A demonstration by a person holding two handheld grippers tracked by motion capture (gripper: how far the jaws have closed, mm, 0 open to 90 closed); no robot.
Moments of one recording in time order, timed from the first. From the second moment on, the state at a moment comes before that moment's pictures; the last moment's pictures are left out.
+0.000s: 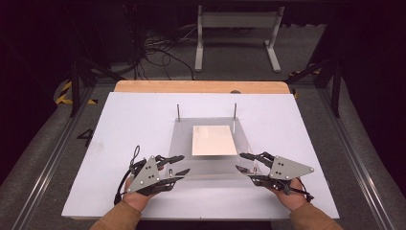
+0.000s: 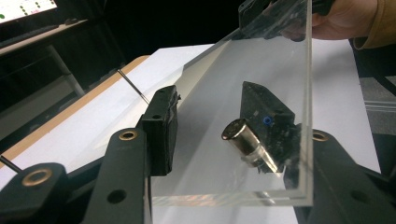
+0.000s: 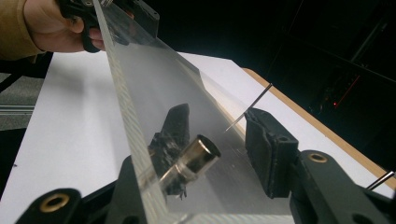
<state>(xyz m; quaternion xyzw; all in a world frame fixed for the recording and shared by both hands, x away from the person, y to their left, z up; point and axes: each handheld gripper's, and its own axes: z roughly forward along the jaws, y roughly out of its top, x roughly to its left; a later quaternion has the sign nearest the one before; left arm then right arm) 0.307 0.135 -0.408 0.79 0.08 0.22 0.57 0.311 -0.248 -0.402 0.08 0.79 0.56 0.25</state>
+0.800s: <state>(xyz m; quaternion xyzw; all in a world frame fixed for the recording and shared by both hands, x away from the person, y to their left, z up) 0.319 0.135 -0.348 0.75 0.05 0.27 0.60 0.319 -0.248 -0.349 0.05 0.75 0.58 0.31</state>
